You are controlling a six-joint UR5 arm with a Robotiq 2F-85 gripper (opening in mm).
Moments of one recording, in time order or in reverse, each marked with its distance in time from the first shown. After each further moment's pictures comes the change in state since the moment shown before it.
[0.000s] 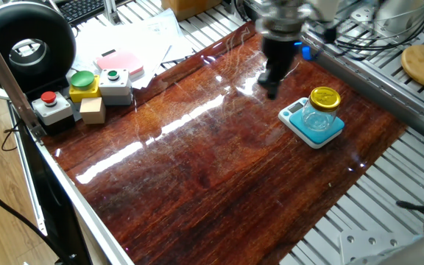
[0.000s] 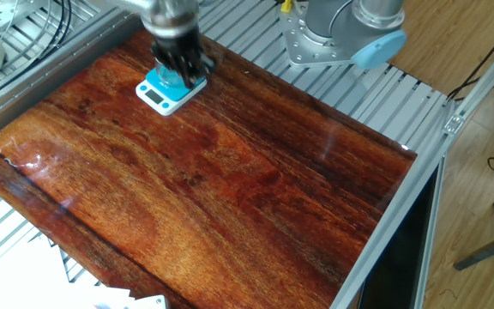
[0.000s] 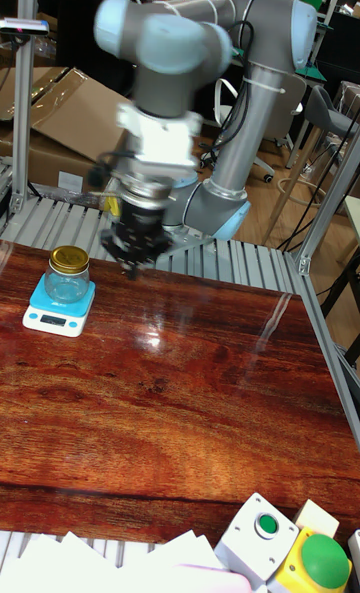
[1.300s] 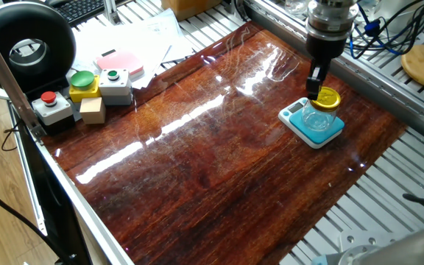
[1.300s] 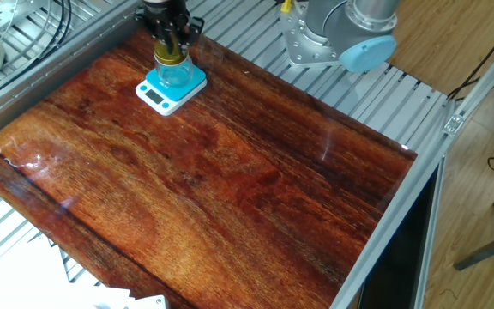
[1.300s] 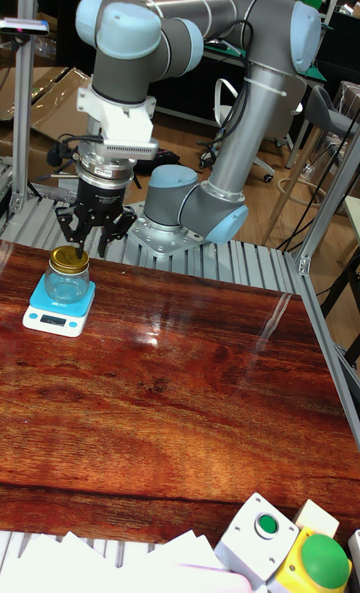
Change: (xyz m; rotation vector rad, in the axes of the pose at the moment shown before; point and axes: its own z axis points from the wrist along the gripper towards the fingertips) arm 0.045 -0.040 0.004 0.051 0.053 -0.152
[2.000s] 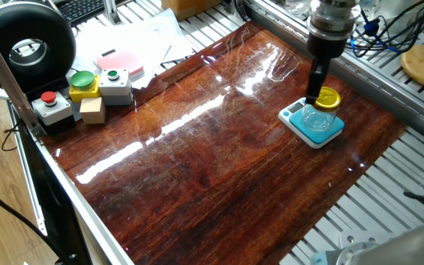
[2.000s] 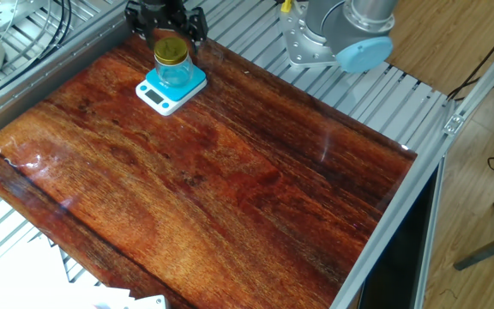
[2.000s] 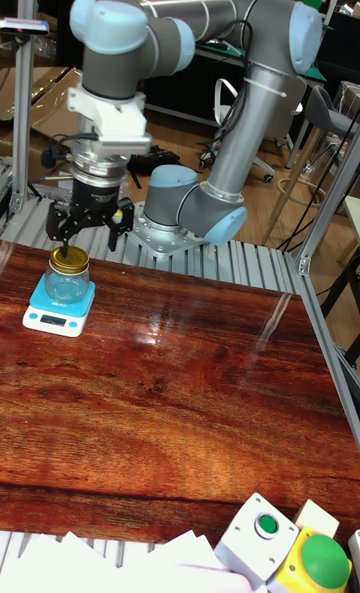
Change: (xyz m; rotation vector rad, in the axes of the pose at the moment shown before) arm 0.008 -0.010 0.006 -0.026 -0.055 -0.081
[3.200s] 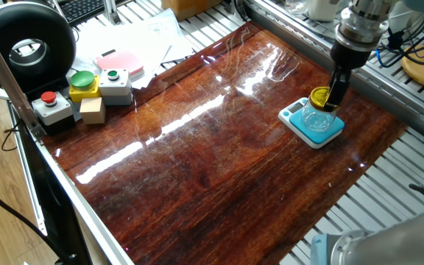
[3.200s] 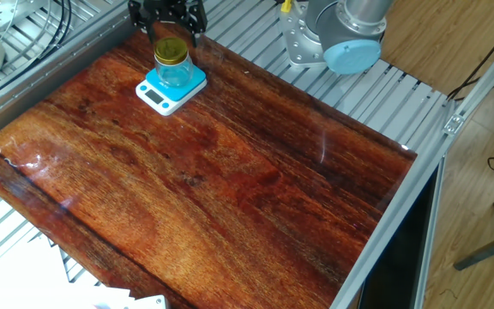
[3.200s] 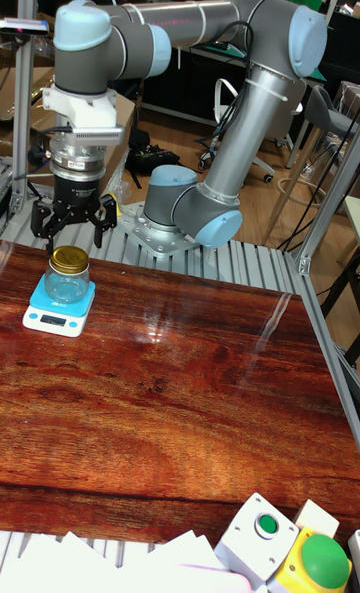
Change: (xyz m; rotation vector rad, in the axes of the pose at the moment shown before) arm 0.024 -0.007 0.023 -0.018 -0.079 -0.015
